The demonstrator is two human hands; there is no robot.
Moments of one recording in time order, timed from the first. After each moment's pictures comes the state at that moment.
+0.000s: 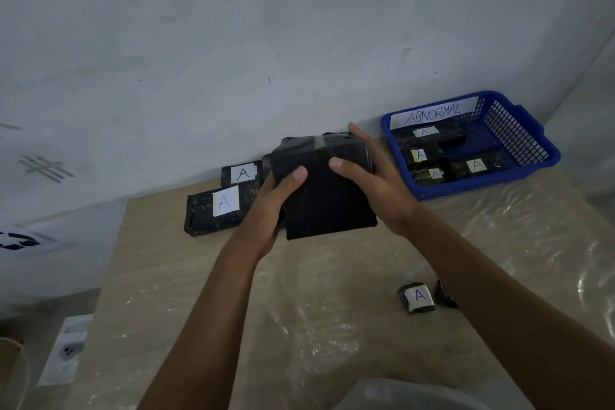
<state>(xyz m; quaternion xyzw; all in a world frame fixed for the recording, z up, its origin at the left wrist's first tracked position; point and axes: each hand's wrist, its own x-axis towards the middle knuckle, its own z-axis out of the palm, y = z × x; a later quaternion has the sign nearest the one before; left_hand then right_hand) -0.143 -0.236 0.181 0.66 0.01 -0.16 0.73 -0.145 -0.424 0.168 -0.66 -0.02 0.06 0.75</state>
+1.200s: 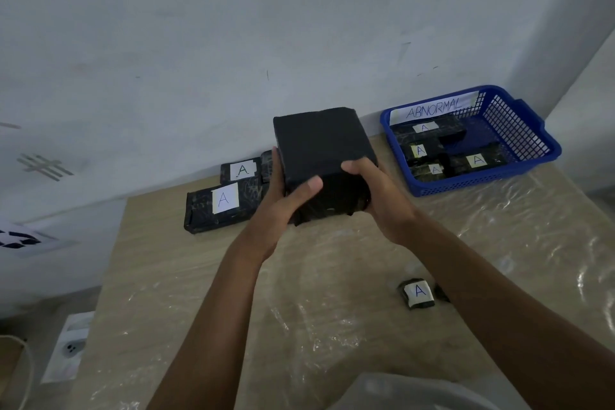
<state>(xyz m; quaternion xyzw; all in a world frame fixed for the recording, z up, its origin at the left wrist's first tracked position) -0.146 -0.233 0.168 0.73 -0.06 -0.16 0.67 -0.155 -0.423 0.156 -0.61 0.00 0.10 0.78</state>
